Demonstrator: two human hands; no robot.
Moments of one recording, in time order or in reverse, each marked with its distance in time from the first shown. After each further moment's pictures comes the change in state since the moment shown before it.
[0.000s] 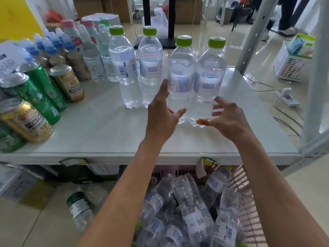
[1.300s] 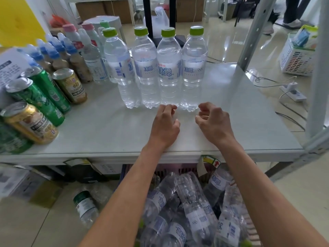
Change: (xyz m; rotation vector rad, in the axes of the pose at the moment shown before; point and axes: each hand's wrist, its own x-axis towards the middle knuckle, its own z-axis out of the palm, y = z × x) left_hand -0.014 -0.027 0.018 0.193 -0.173 -0.046; right_hand -0.002 0.000 0.045 0.045 0.134 0.028
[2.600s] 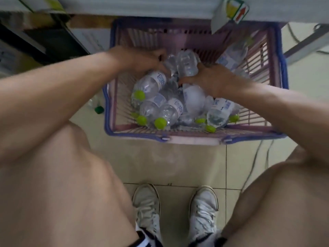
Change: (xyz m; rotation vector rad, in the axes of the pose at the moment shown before) left_hand -0.126 -0.115 0.009 0.492 -1.140 0.232; right_hand -0.152 0.105 0.053 -1.041 -0.980 -0.555
